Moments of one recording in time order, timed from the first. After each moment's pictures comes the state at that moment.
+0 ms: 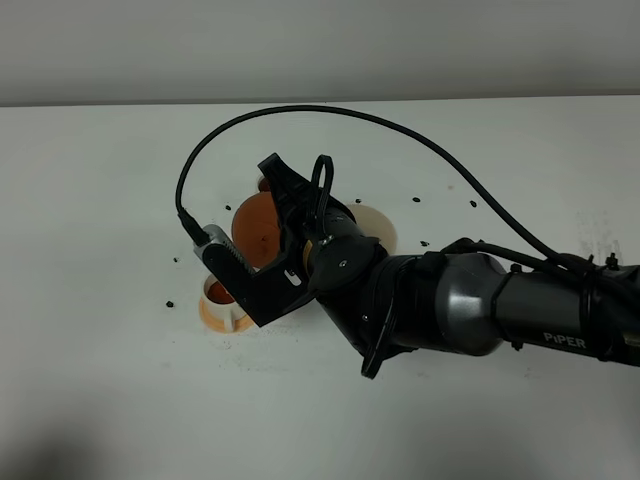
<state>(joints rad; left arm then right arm) -0.02 -0.01 -0.46 -0.07 1.06 0.07 0.88 1.96 -1.19 -1.58 0.56 0.01</state>
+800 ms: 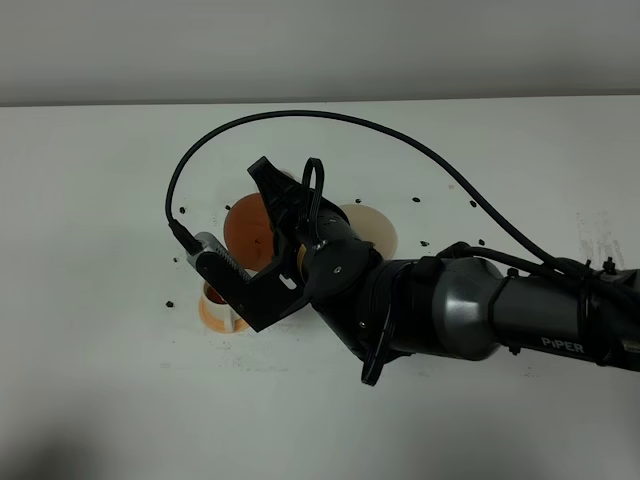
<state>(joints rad) -0.02 -0.01 -0.46 -0.07 1.06 0.07 0.89 1.96 -1.19 -1.62 0.56 0.01</state>
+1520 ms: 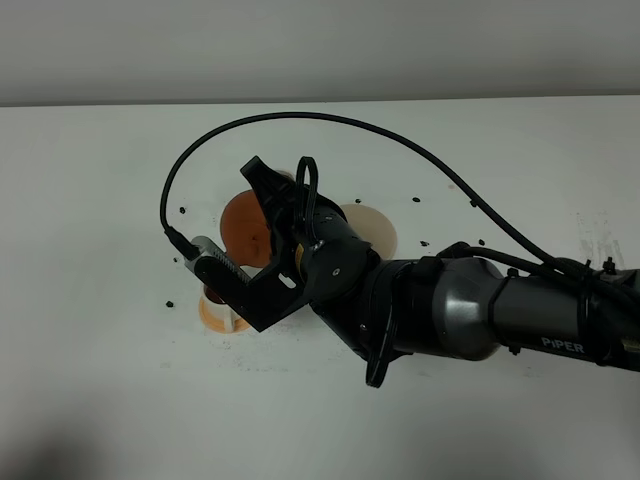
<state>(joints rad) -0.02 -0.01 -0.46 -0.07 1.06 0.07 0.89 1.96 -1.19 -1.68 0.56 0.00</state>
